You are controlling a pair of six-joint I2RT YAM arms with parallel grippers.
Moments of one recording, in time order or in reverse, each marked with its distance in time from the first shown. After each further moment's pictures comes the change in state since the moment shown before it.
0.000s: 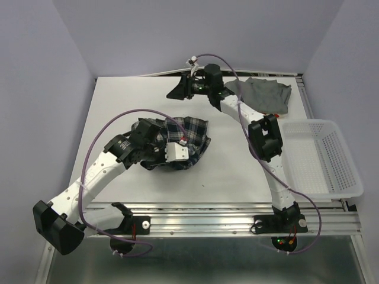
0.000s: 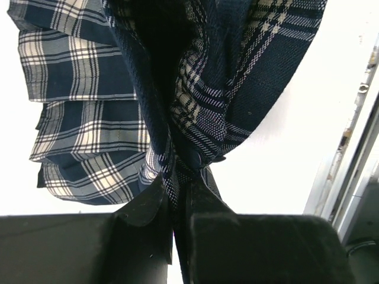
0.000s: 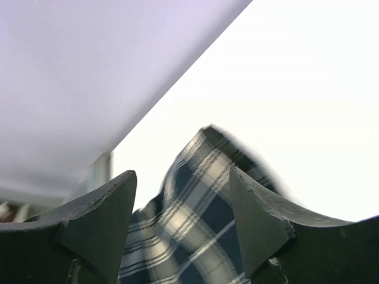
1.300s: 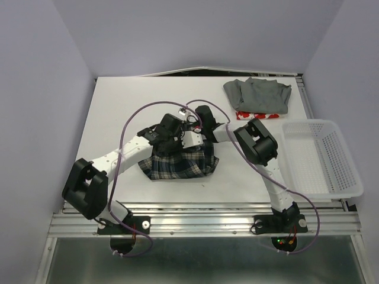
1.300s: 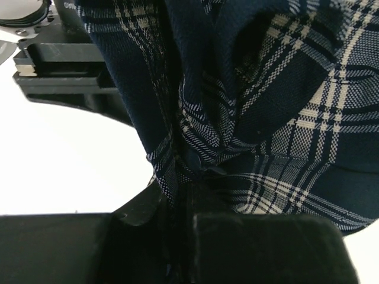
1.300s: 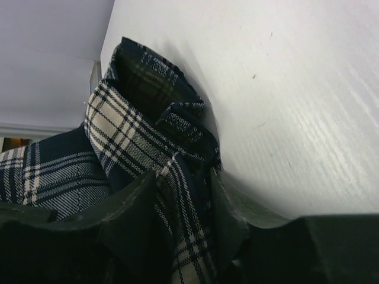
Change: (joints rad) left arm -0.015 0.364 -0.042 0.449 -0.209 -0.073; right arm 0.097 -0.019 -0.584 0.236 -0.071 0.018
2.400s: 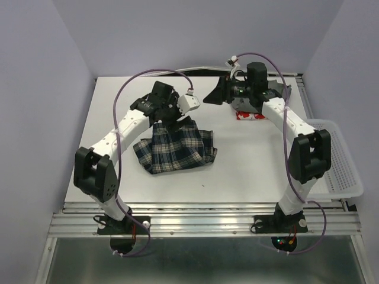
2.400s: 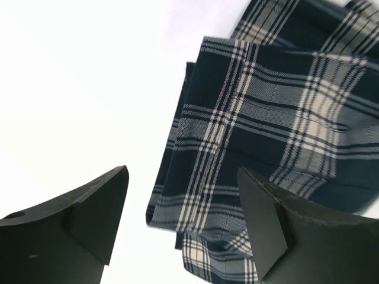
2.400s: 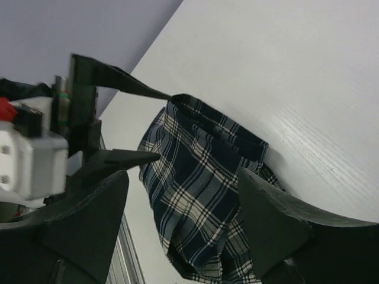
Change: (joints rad) left arm 0.173 0.199 0.419 -0.137 0.192 -0.129; right arm -0.325 -0.551 0.064 -0.527 0.059 -0.269
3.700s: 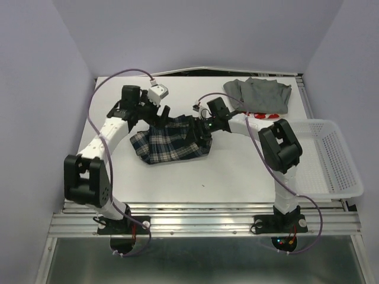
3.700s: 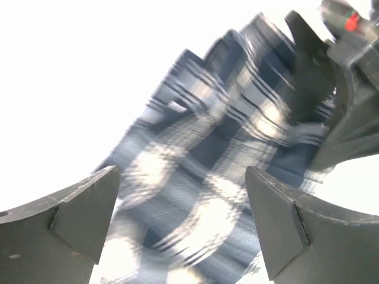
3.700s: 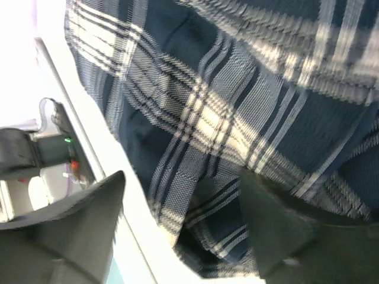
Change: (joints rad) left arm 0.277 -0.051 -0.249 0.303 0.307 -0.365; right arm 0.247 0.267 -0.112 -0.139 0.111 -0.041
